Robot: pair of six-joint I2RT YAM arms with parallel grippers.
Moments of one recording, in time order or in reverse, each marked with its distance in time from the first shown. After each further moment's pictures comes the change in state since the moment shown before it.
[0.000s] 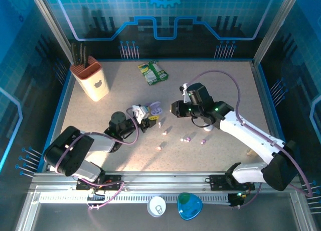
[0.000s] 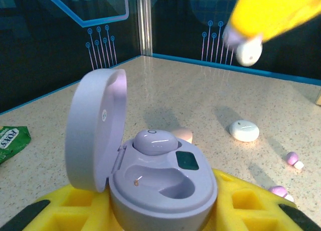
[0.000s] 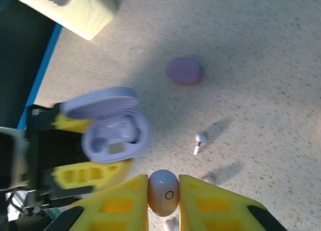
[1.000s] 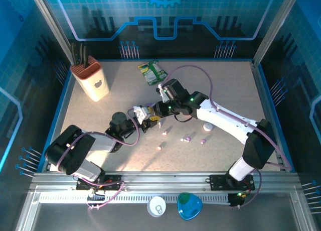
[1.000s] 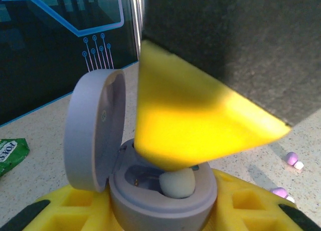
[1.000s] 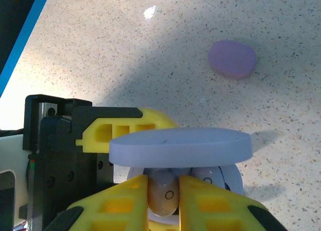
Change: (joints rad) left arm -0.013 0.007 0.004 0.023 0.004 0.026; right arm 0.115 0.304 0.252 -0.097 -0.009 -0.108
